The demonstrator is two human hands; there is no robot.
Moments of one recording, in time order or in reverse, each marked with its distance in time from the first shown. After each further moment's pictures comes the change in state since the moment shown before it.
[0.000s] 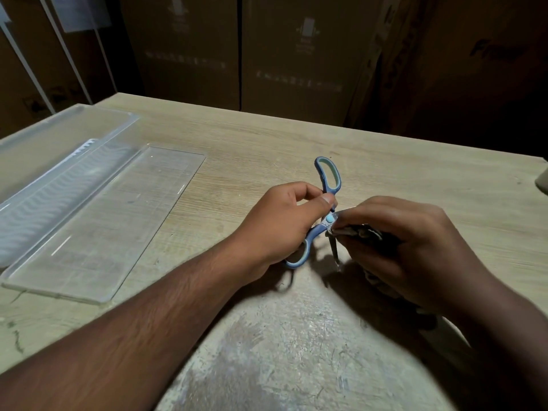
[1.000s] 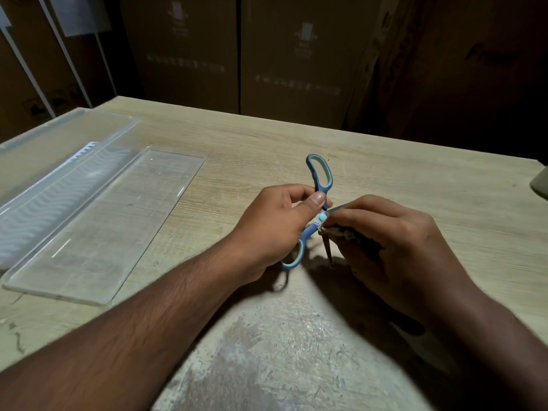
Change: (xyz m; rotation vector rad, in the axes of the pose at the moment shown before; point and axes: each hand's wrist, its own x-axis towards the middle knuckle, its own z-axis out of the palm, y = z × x) left_hand 0.002 -0.004 -0.002 -0.037 0.039 0.038; right_hand 0.000 -0.011 0.010 -0.101 0.073 -0.028
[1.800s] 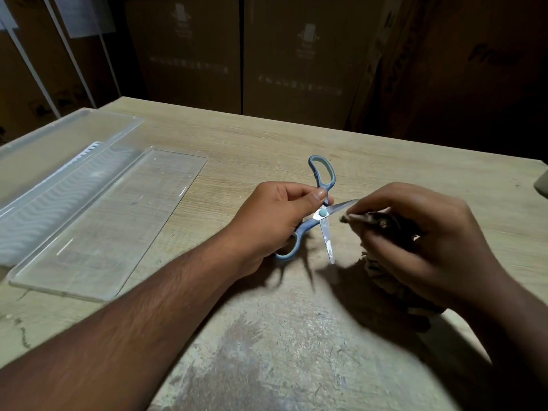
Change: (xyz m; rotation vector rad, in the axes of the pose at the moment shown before) left_hand 0.001 0.004 -0.008 -0.026 -0.021 -0.040; right_hand 0.003 0.012 -0.025 0.148 0.015 0.042
